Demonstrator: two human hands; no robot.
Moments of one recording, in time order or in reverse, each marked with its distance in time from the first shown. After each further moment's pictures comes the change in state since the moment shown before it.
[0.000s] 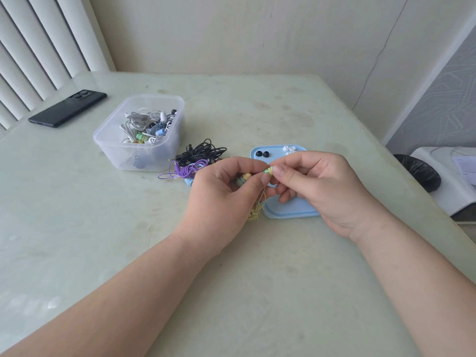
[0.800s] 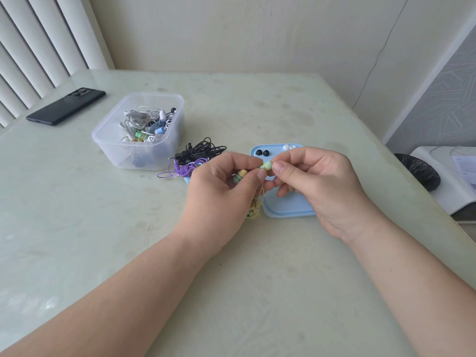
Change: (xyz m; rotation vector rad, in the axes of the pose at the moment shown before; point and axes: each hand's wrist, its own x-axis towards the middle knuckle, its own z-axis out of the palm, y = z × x) left_hand -0.001 0.002 -0.001 -0.035 0.036 -0.012; right_hand -0.002 -0.001 0.010 0.090 0.094 -0.057
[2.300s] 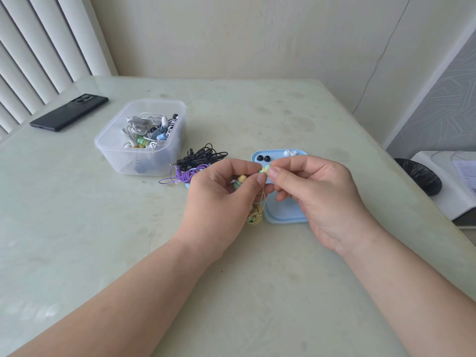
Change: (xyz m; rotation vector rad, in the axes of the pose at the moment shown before) left_hand 0.002 -0.001 -0.001 0.004 0.041 -0.007; right_hand -0.004 -0.002 0.012 0.095 0.102 0.064
